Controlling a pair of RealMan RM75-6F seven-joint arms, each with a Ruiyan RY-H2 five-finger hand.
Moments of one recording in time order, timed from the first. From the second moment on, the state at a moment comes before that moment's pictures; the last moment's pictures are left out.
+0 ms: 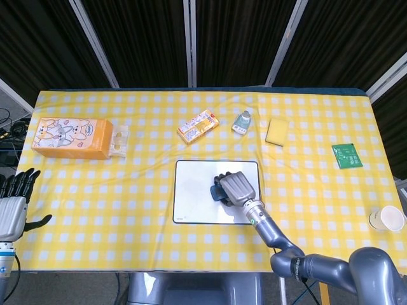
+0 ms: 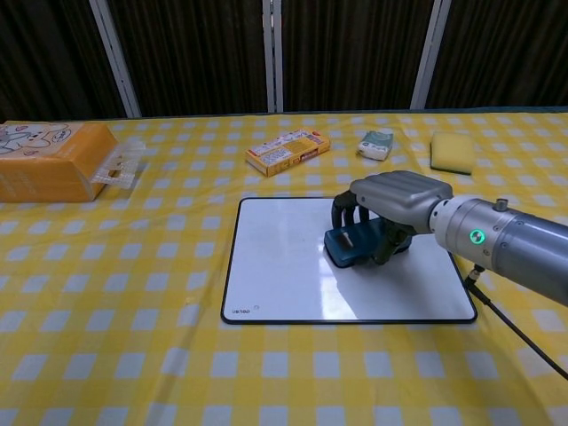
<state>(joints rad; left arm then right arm) -0.12 -1.20 -0.07 -1.57 1.40 1.43 0.08 0.78 -1.76 0.15 -1.23 -1.13 0.89 -0.39</state>
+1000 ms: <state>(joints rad) -0.12 -1.20 -0.06 -1.59 1.43 1.44 0.10 0.56 -1.47 0.14 -1.42 -1.16 1.12 -0.28</state>
